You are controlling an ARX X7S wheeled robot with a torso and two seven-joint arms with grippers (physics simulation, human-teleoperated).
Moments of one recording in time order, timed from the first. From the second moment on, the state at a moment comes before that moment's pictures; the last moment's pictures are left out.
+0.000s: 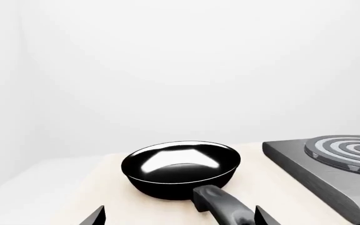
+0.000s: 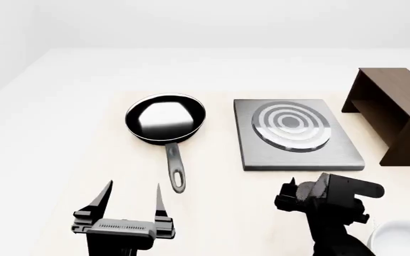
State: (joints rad) left arm -0.02 -0.31 0.40 0.05 -0.15 0.22 -0.37; right arm 0.25 0.32 -0.09 -0.01 0.51 0.48 0.36
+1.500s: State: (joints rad) left arm -0.02 -0.32 0.42 0.05 -0.16 0.22 -0.39; right arm 0.25 0.29 -0.26 -0.04 0.27 0.03 0.29
